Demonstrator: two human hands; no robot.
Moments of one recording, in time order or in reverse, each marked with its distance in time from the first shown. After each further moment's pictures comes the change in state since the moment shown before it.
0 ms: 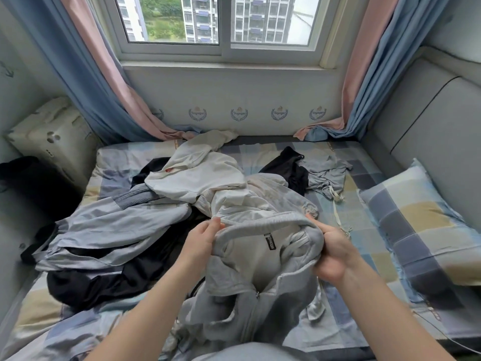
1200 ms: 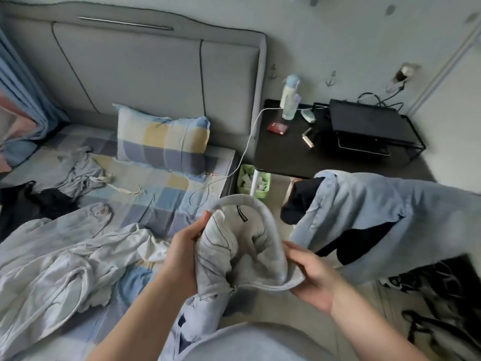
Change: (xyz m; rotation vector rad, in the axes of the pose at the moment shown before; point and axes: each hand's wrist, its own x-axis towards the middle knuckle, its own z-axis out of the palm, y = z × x) left_hand -0.231 -0.080 0.225 0.247 -1.213 -0.635; right_hand -0.288 0.276 -0.222 0.560 0.633 -0.777
